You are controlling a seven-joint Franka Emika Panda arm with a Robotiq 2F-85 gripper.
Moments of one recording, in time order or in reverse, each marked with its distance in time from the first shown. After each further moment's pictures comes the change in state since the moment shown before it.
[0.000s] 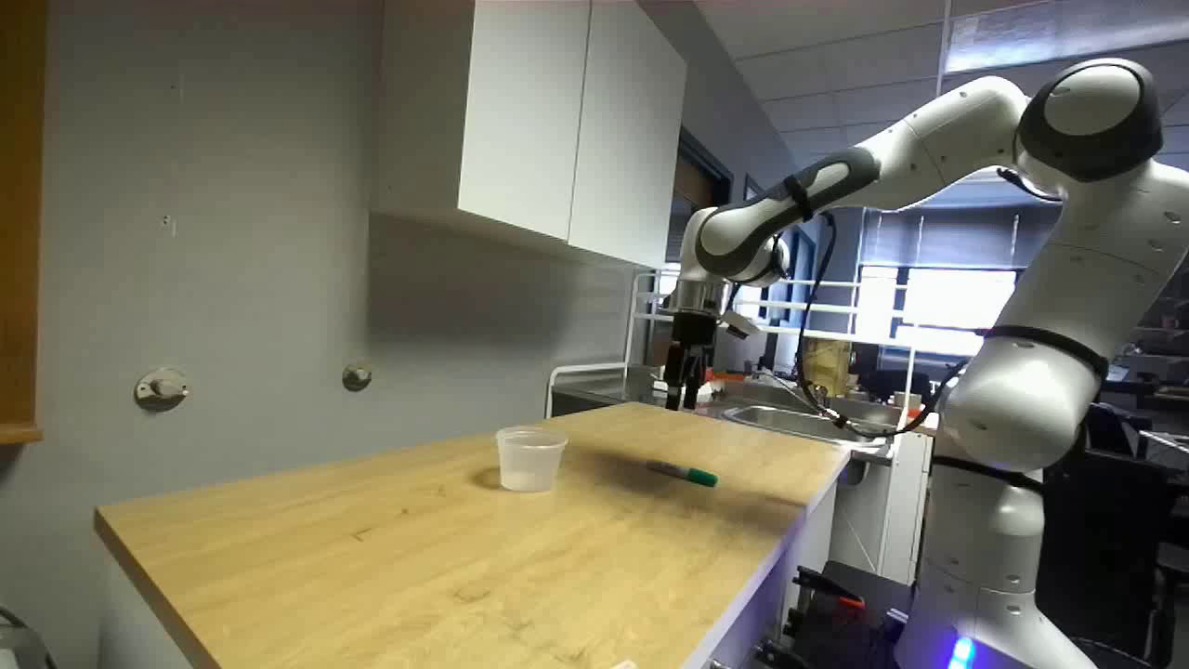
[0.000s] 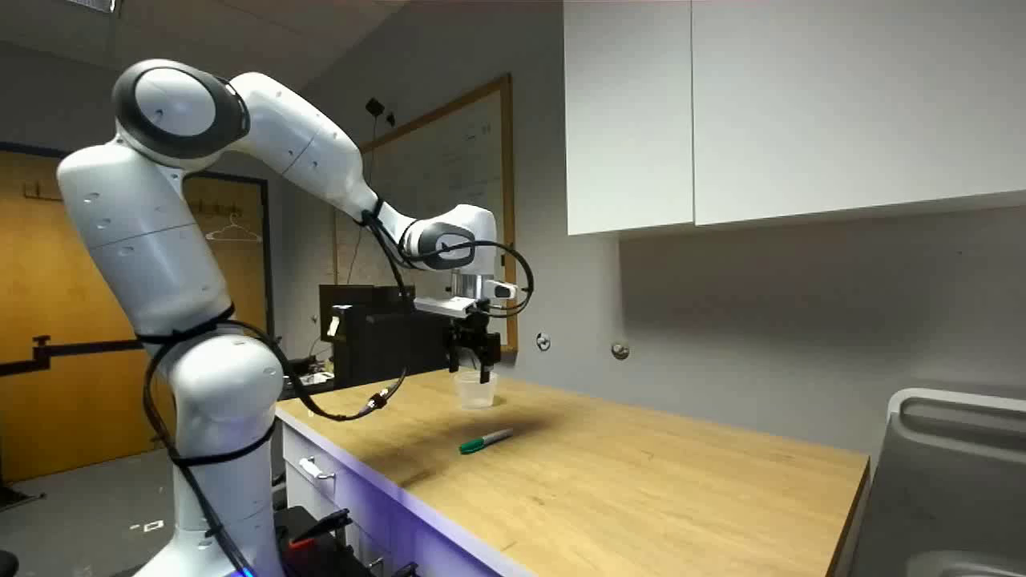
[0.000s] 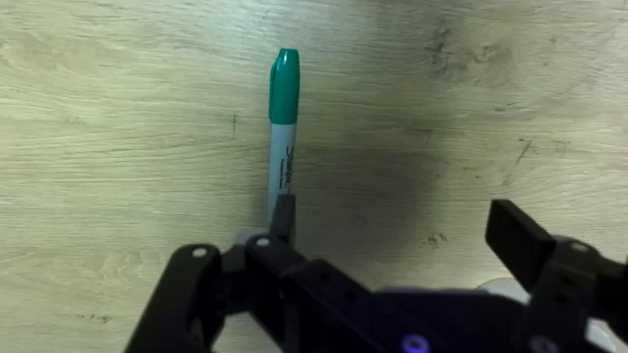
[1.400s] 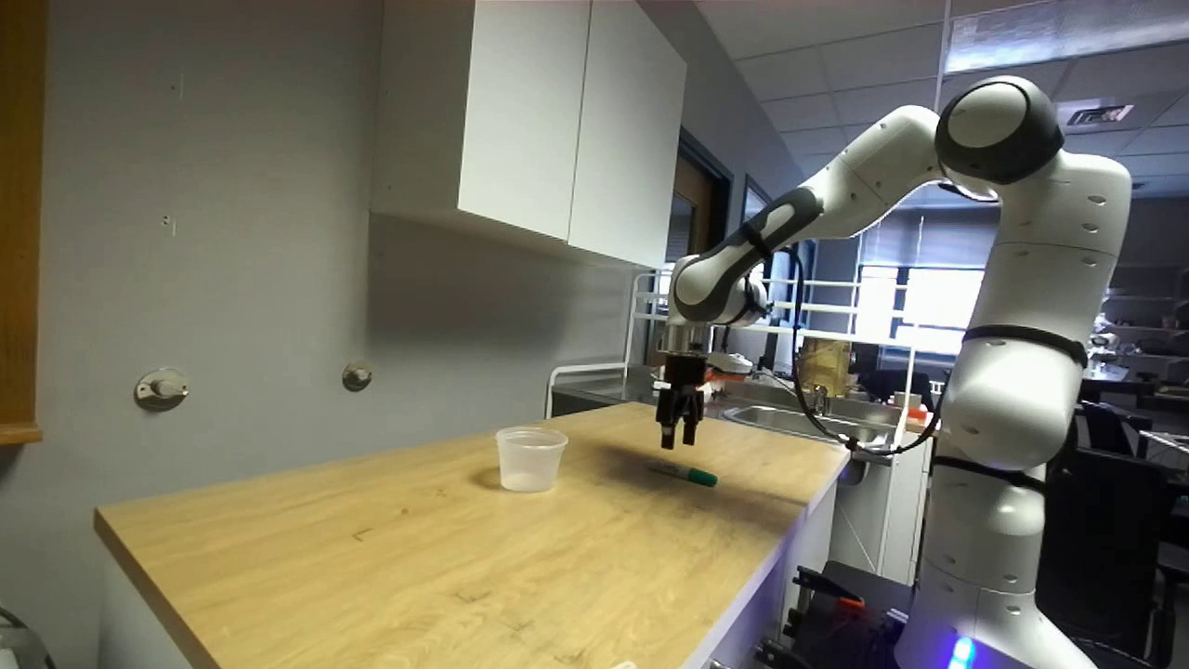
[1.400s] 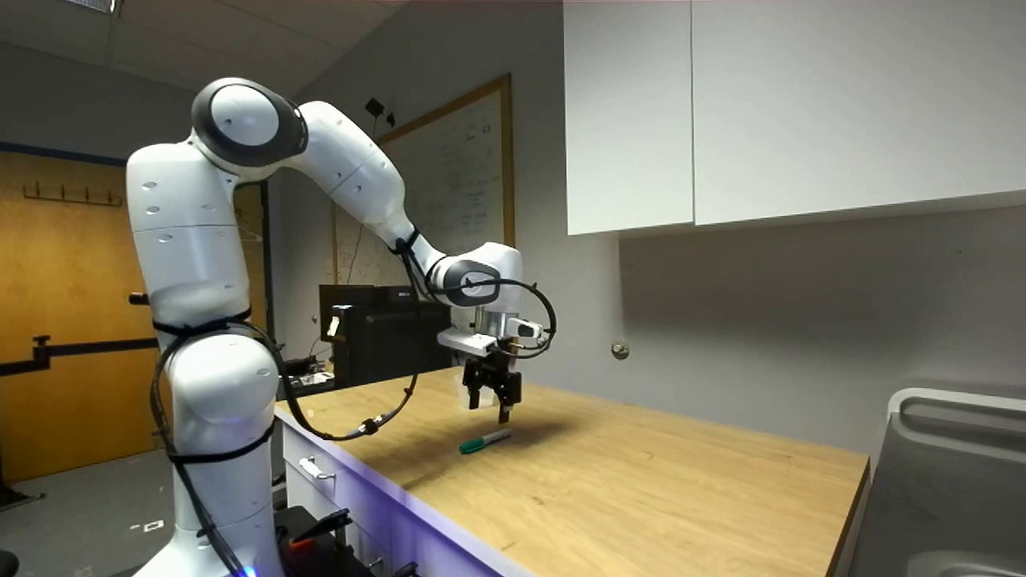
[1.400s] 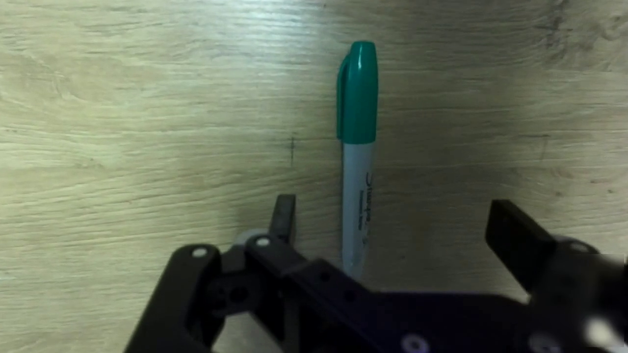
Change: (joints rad) arm -0.060 0.229 -0.019 0.032 0.000 0.117 0.000
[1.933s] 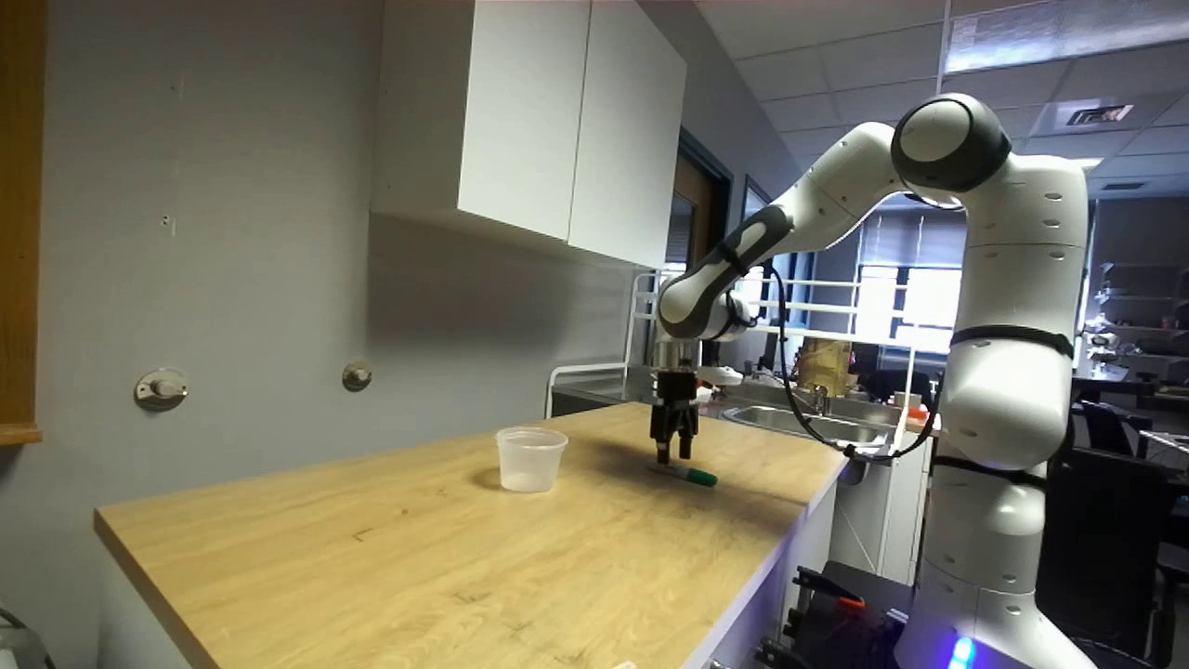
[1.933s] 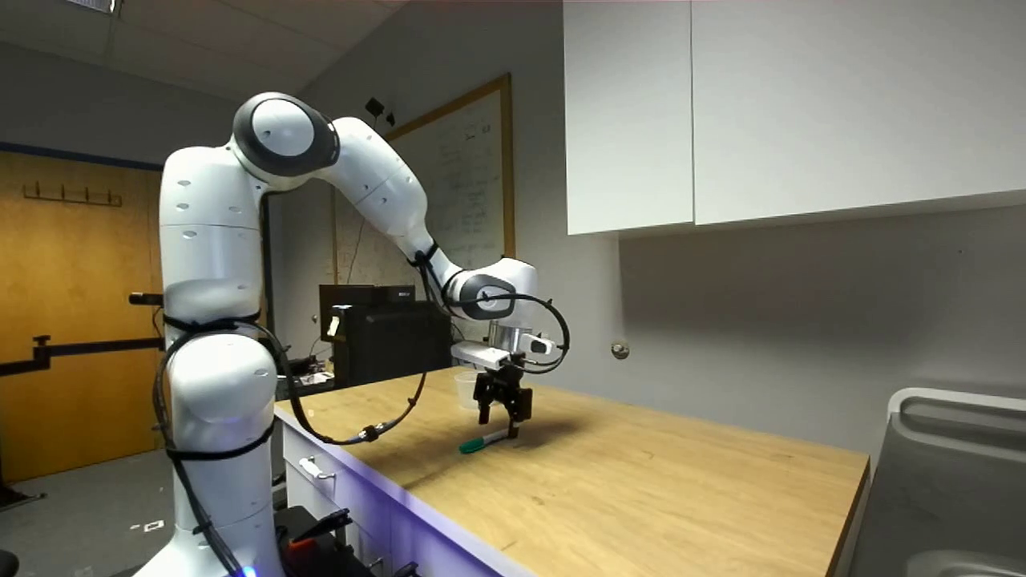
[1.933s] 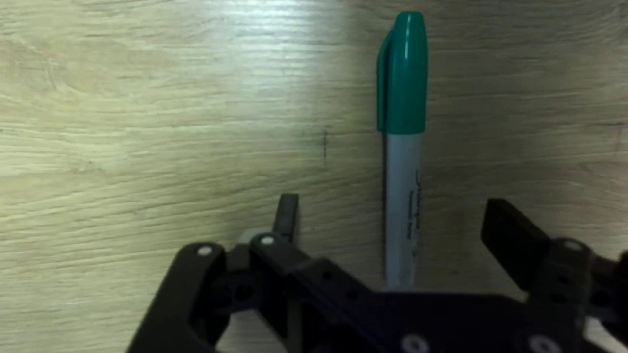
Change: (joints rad) arm -0.022 0.136 0.001 0.074 0.001 0.000 0.000
